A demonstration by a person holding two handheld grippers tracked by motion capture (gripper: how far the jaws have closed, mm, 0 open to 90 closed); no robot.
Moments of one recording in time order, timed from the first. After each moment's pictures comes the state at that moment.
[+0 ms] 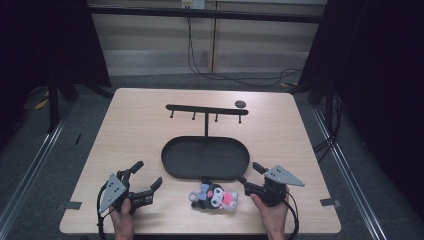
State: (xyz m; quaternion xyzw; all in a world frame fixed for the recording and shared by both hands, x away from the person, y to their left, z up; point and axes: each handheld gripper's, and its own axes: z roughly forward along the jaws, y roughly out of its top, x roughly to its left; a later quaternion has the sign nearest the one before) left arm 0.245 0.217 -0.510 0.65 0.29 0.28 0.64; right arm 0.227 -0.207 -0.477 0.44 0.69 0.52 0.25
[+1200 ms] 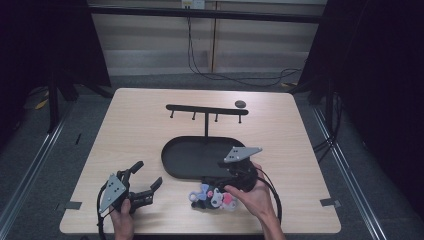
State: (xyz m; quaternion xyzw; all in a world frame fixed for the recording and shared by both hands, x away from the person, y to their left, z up) left arm 0.246 0.217 -0.510 0.65 0.29 0.28 0.64; right arm 0.271 -0.132 -0.430 0.31 0.85 0.42 0.08
